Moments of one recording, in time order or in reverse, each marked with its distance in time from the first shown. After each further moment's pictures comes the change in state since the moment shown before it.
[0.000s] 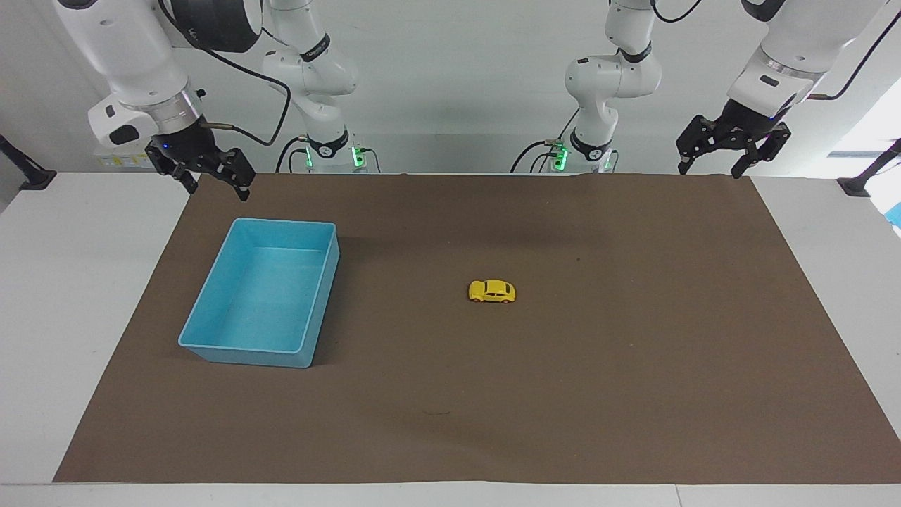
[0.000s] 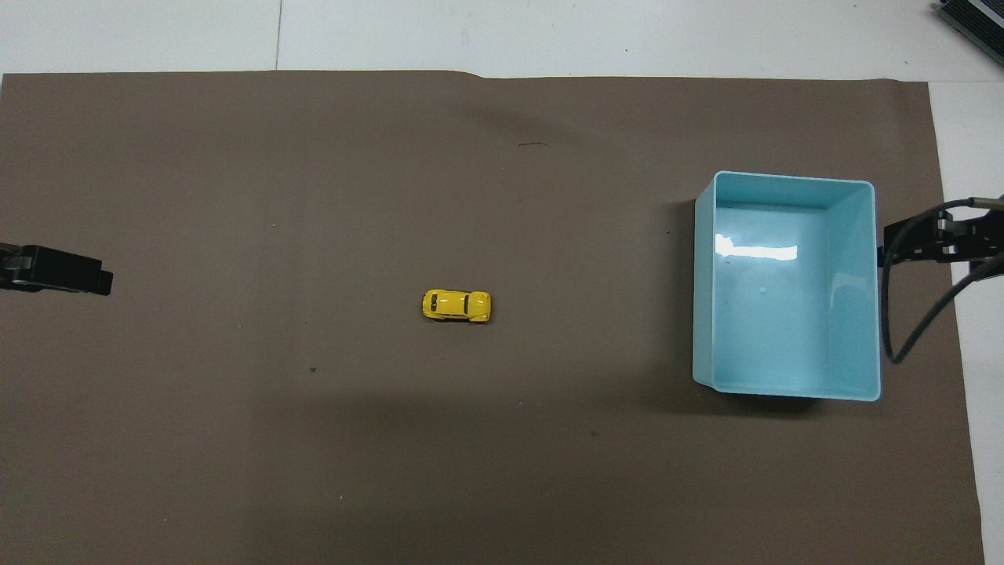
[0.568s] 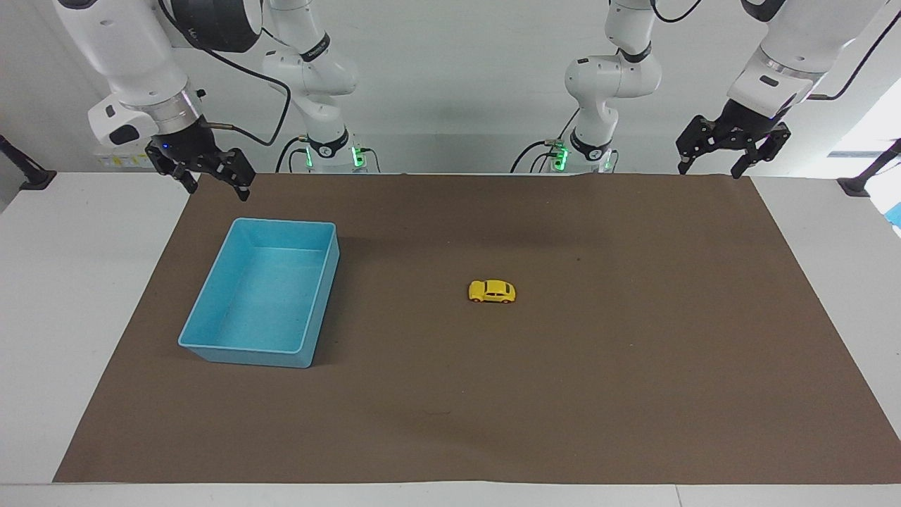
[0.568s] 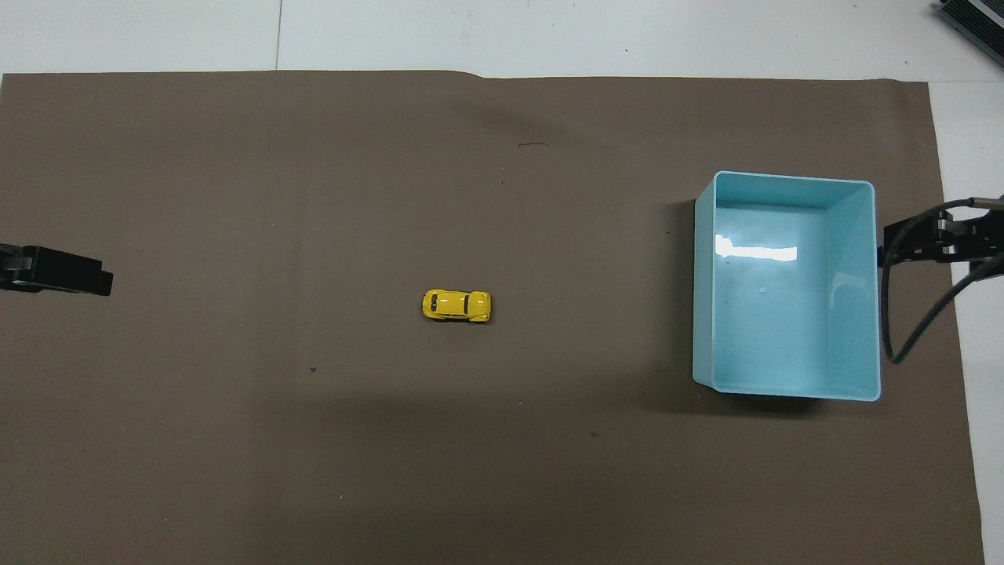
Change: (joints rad) left arm 0.000 0.000 0.000 0.000 0.000 0.000 0.000; right arm 0.000 0.000 0.000 0.000 0.000 0.000 0.000
